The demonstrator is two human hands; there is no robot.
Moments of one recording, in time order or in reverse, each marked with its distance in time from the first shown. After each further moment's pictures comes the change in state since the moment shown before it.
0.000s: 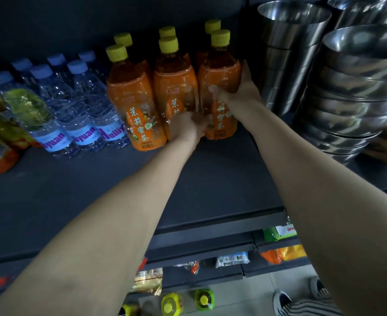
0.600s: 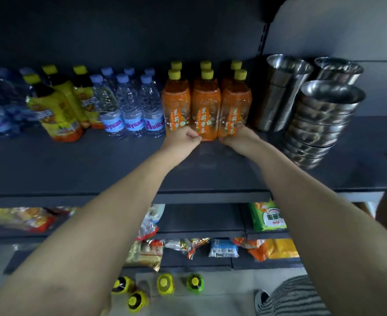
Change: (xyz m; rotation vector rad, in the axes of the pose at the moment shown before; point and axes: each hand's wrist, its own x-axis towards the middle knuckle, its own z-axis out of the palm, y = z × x) left_hand -0.143 0.028 -0.106 0.446 0.001 0.130; right_hand -0.137 -0.053 -0.011 -0.431 -0.322 0.033
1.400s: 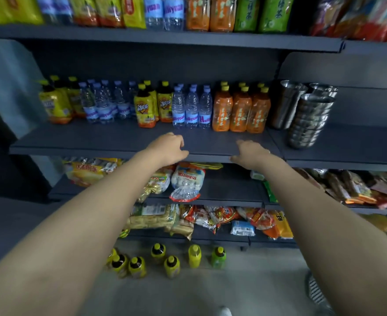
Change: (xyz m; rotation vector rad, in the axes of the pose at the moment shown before) left_hand -0.304 -0.073 -0.204 0.602 -0.068 0.135; right_hand -0.304 -0.130 0.082 -0.577 -0.065 -0.056
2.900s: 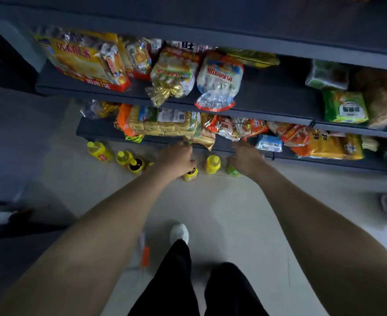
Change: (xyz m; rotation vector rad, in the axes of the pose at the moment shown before) left_hand -0.039 -0.143 0.270 -0.066 -0.424 -0.155; right_hand 0.042 -0.054 0.303 -0.007 -0.380 0.042
